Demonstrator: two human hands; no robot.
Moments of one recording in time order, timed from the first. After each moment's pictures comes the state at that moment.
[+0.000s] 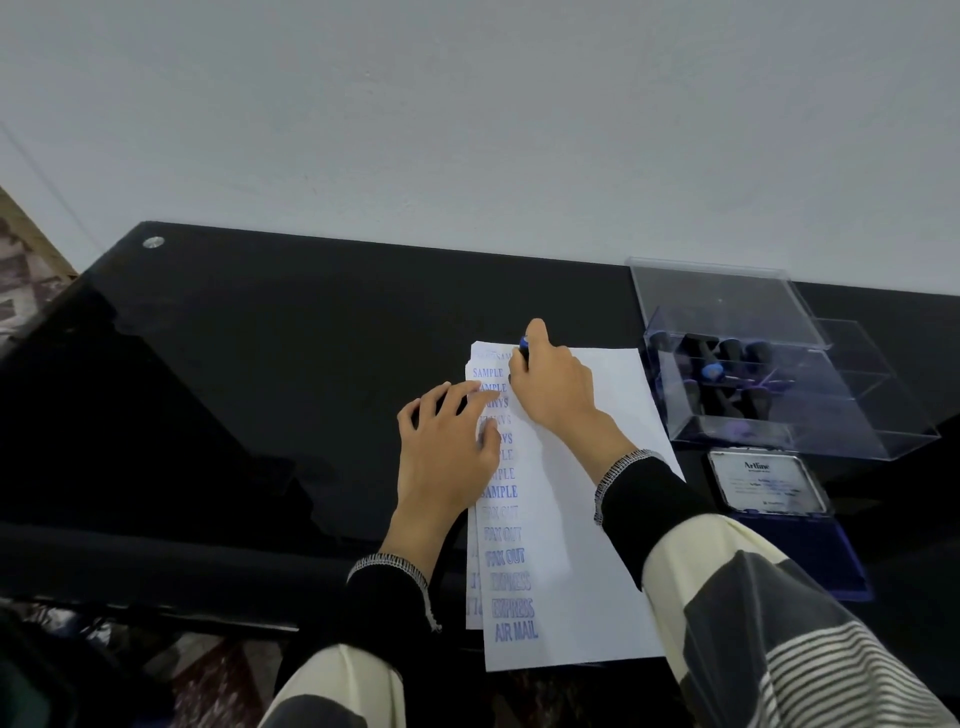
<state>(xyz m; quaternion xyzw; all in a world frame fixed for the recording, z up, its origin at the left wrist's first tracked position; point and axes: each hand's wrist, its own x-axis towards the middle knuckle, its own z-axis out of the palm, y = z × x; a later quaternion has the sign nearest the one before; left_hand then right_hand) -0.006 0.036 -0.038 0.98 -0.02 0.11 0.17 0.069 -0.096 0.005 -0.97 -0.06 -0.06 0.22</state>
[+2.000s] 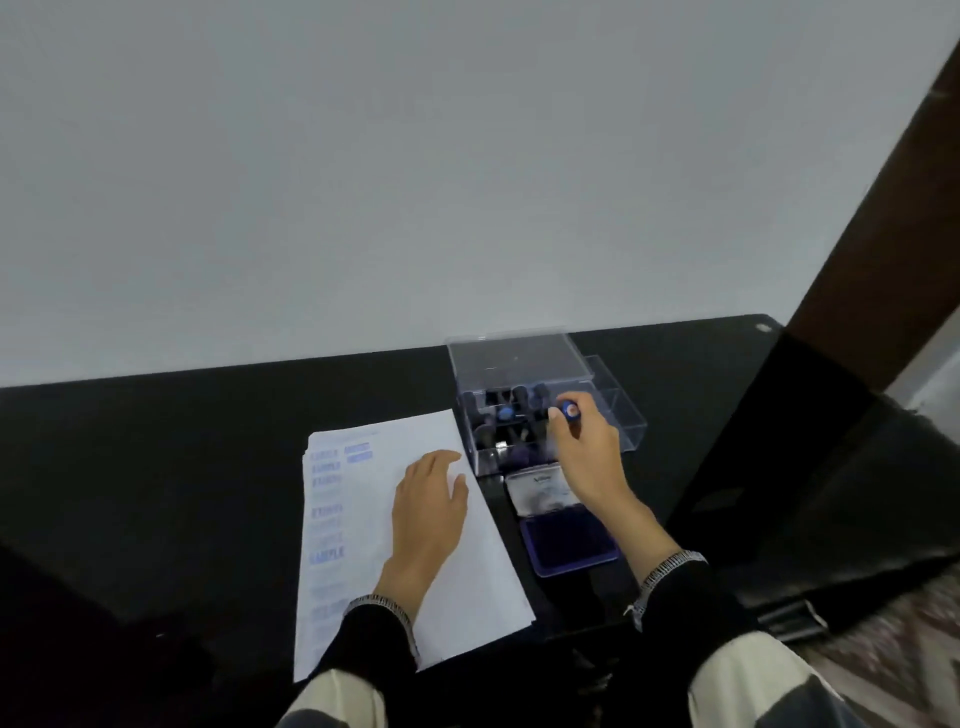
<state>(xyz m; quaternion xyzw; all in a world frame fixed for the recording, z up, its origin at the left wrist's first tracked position) -0.031 -0.115 -0.004 0.92 -0.10 0.08 0.36 -0.054 -0.302 0.068 -0.84 0.10 -0.22 0.48</state>
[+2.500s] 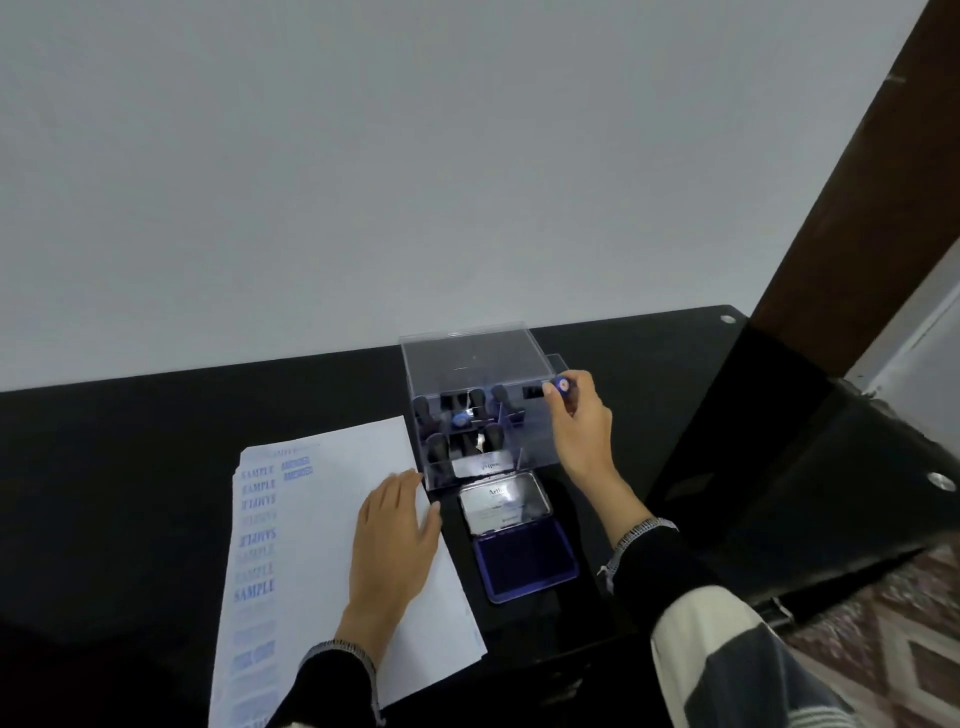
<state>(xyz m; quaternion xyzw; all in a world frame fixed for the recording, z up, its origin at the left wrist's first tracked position) -0.031 -0.143 -0.030 0.94 -0.12 0.09 0.30 -0.013 -0.369 0.052 -0.81 0.15 -0.27 0.50</state>
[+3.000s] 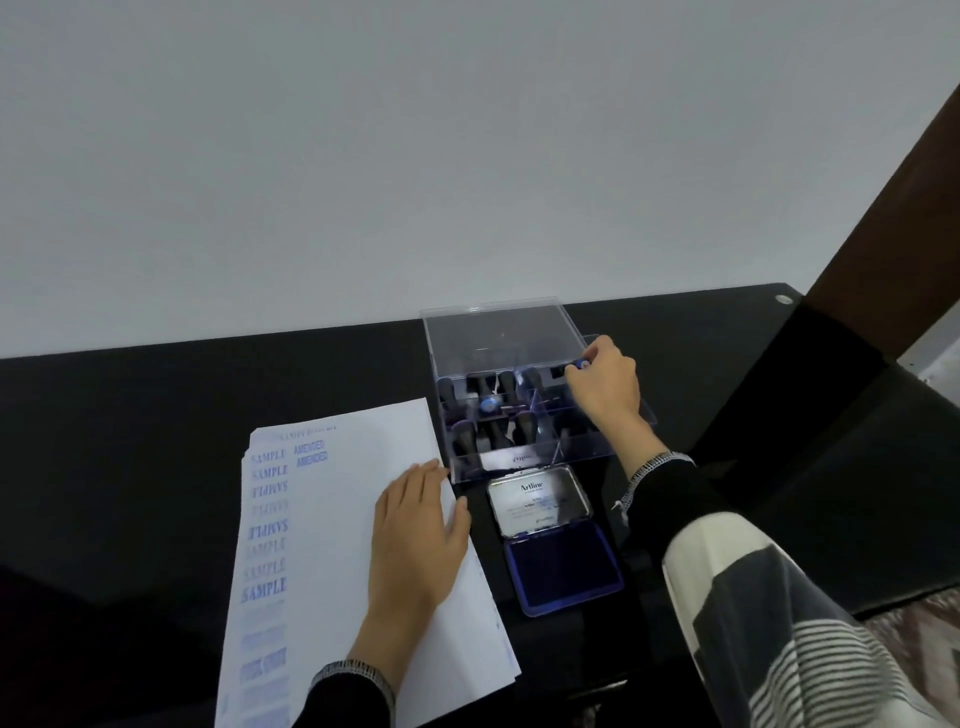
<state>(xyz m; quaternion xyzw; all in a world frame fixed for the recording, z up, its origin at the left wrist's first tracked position) -0.025 -0.142 -0.040 0.94 -0.12 0.11 0.30 0.066 -0.387 0.038 -0.90 0.25 -0.16 0.33</state>
